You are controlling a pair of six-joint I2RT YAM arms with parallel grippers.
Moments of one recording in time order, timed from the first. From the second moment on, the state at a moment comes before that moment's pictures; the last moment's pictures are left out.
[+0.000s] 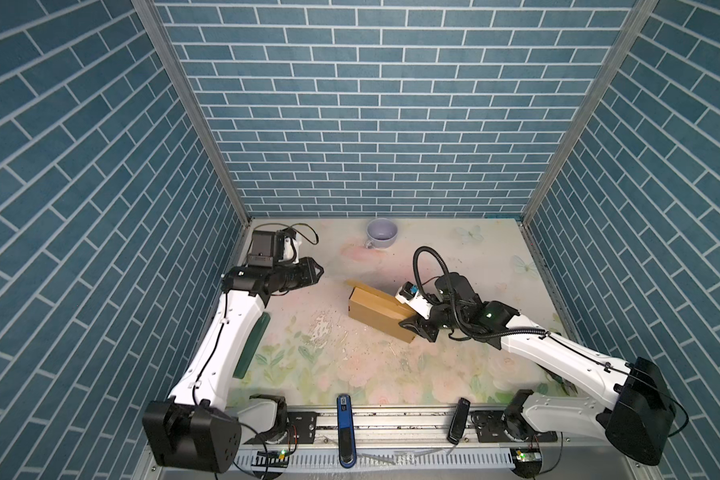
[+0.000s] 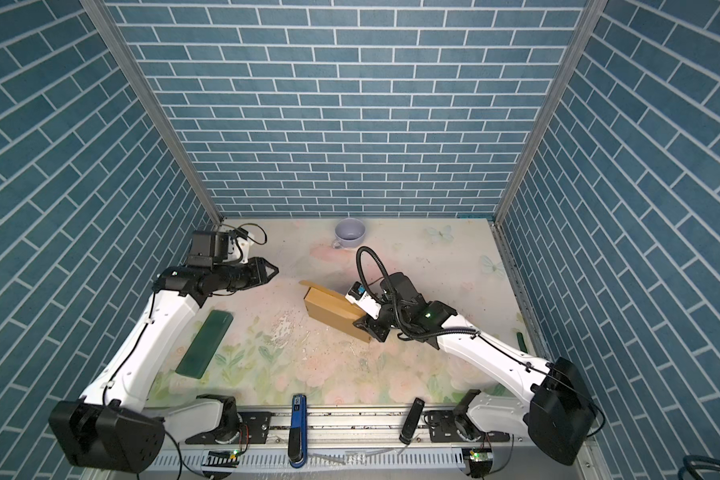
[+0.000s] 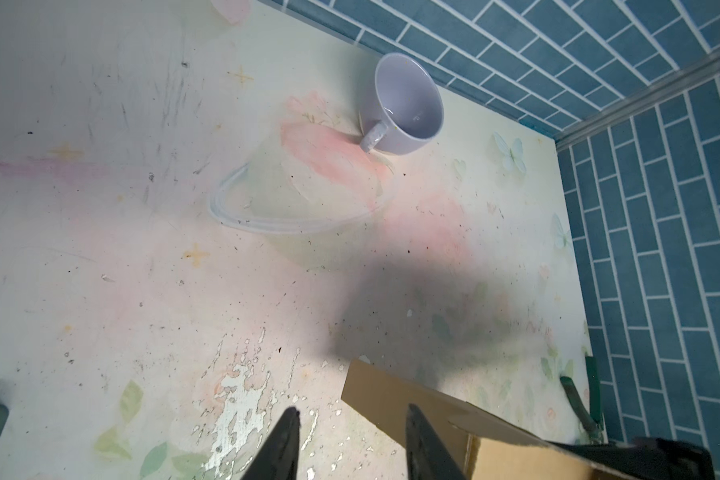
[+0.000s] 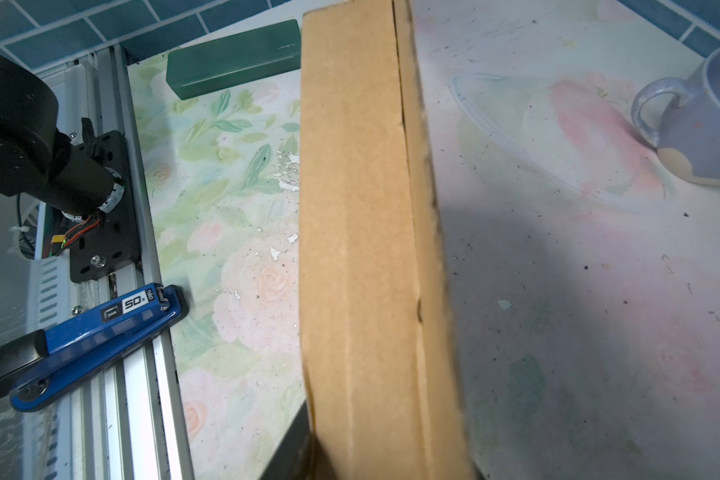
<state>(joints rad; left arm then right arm) -0.12 1.18 1.16 -0.78 0.37 -0.35 0.83 1.22 0.87 -0.41 -0.35 -0.21</state>
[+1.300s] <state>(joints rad) -0.37 1.25 0.97 -0.62 0.33 -0.03 0.83 1.35 0.93 -0.48 -0.38 -0.29</state>
